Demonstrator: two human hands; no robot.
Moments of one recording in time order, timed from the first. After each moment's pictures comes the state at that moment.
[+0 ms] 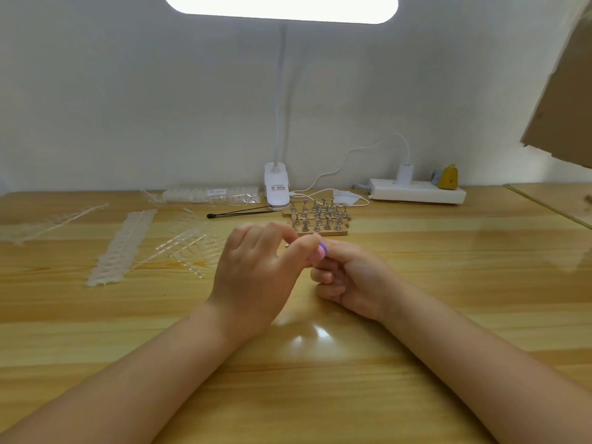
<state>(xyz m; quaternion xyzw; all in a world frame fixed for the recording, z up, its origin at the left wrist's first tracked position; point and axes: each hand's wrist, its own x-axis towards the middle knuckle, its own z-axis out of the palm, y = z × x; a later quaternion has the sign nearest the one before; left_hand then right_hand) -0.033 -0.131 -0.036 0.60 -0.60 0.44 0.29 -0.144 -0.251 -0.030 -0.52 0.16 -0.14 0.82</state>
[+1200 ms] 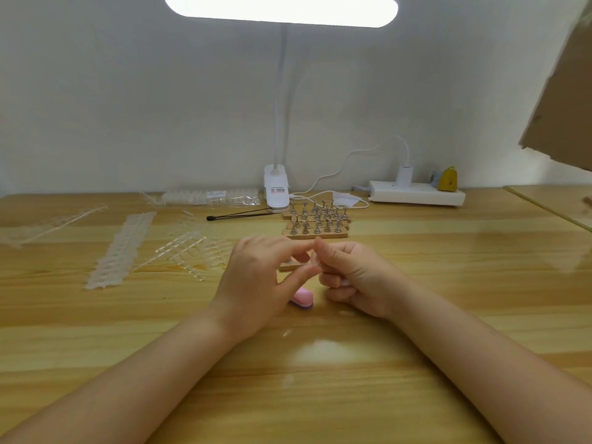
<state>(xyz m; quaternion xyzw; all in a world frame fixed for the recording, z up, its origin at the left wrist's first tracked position) -0.033 -0.127 -0.031 0.65 -0.62 0.15 0.41 -0.148 -0.257 -0.028 -0.61 0.14 -0.14 0.77</state>
